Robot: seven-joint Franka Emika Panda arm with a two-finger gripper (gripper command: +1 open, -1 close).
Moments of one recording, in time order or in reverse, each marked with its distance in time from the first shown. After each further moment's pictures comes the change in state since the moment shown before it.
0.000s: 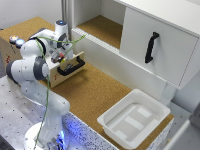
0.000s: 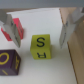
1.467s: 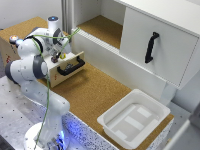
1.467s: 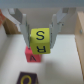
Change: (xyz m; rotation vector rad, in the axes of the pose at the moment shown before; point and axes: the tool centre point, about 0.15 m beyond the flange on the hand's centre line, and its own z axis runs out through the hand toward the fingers) arm 0.026 -0.046 -0.068 -0.034 0.198 -0.161
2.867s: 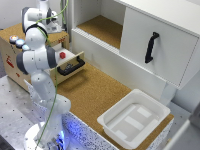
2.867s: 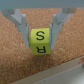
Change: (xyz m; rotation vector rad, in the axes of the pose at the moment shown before) arm 0.012 -0.135 -0.040 0.158 -0.135 -1.071
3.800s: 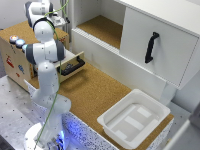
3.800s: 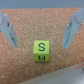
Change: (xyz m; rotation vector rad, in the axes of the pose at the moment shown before) arm 0.002 0.009 -0.034 0.056 -0.068 -0.042
